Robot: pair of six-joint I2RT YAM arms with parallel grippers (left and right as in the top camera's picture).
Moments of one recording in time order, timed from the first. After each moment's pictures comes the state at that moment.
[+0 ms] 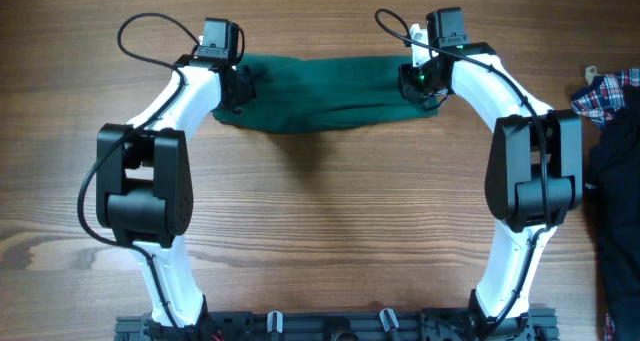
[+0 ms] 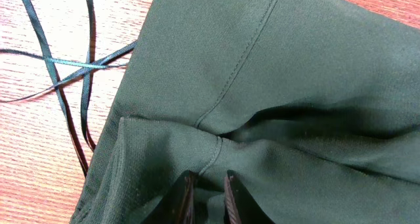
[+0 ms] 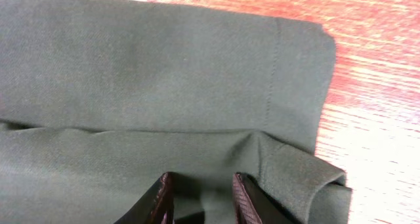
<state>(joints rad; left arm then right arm) -0.14 2.09 1.46 -0.55 -0.07 -0.38 0.13 2.16 1.55 -0.57 -0.15 -0.03</state>
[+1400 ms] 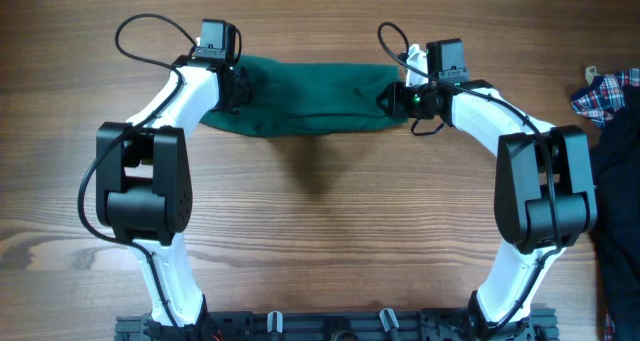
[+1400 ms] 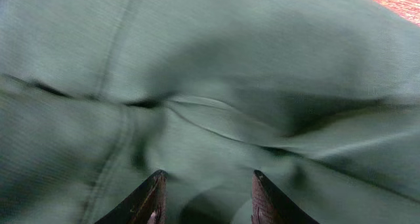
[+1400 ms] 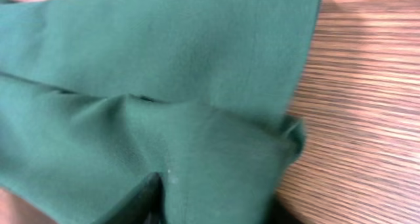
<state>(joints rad) -0.13 2.11 1.46 -0.55 -0.09 -0.36 0.15 2.03 1.23 -0.25 -0.43 0.17</state>
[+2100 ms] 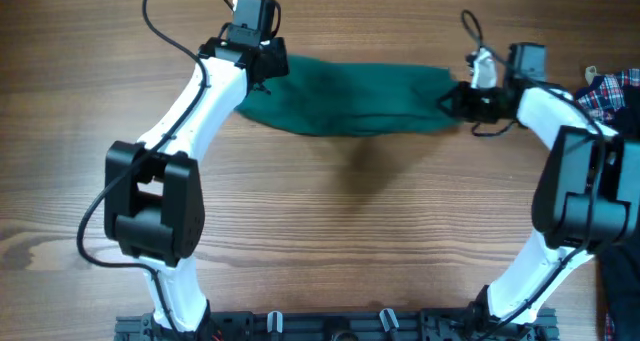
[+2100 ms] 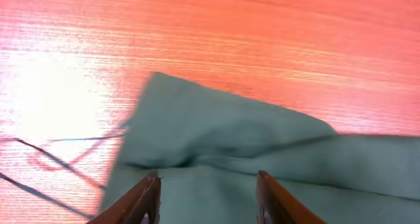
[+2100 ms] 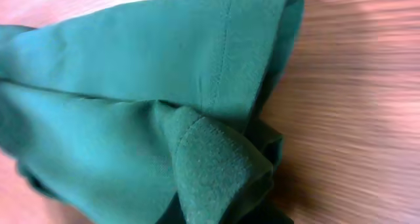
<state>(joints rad) -0.29 2.01 1.59 -0.54 -0.08 -0.37 -0.19 2.03 1.25 -0.45 -0.58 -0.01</state>
